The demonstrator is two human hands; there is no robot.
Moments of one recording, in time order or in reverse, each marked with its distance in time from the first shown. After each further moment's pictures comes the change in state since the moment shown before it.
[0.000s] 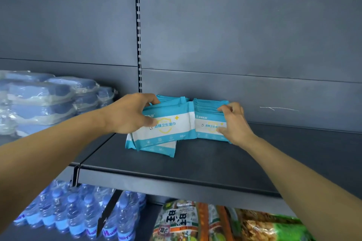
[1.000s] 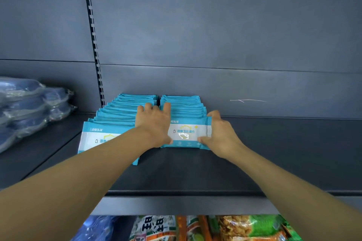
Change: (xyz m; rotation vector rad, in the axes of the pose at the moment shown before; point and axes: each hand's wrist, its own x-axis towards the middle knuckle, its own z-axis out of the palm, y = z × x) left_hand 0.093 0.056 0.118 0.745 0.033 -0.048; right_hand -0.045 0.009 -0.022 0.167 -0.090 0.261
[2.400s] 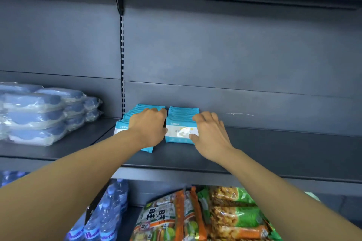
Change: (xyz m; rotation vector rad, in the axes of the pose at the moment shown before) left_hand -0.123 -0.026 -0.082 -0.202 0.158 -0.035; right_hand -0.099 -0.080 -0.055 -0.408 0.129 -0.289
